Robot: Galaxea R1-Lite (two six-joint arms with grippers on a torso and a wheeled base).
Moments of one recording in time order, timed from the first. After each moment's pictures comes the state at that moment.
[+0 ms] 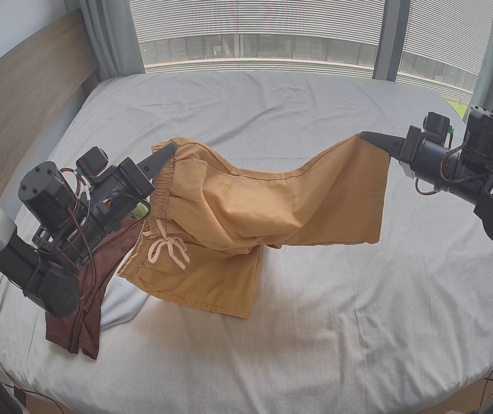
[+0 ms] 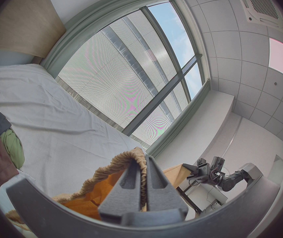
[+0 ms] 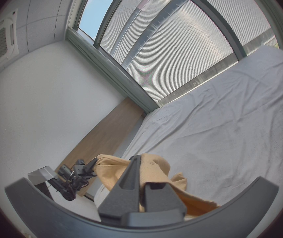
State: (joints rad) left arm -0.31 1.93 -0.70 -1.54 -0.36 -0.69; right arm 0.24 1.76 -1.00 -0.79 0.55 0.56
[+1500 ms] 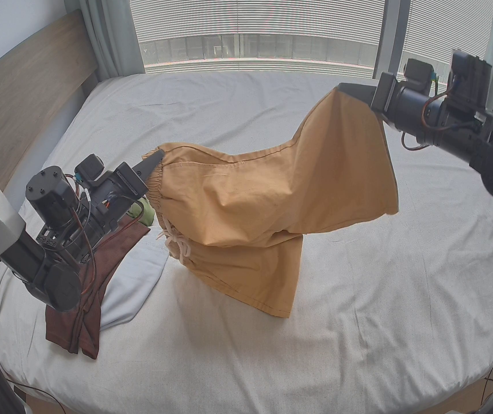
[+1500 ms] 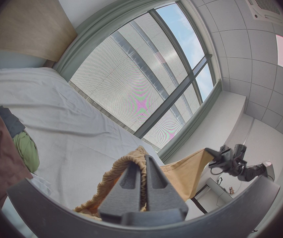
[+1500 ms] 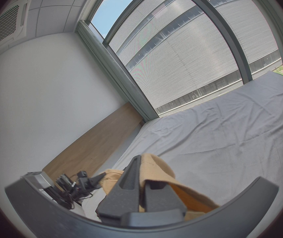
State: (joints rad) left arm -0.24 2.00 -0.73 -1.54 -0.32 -0.69; right arm 0.38 1.77 -1.34 -0.49 0.34 0.42
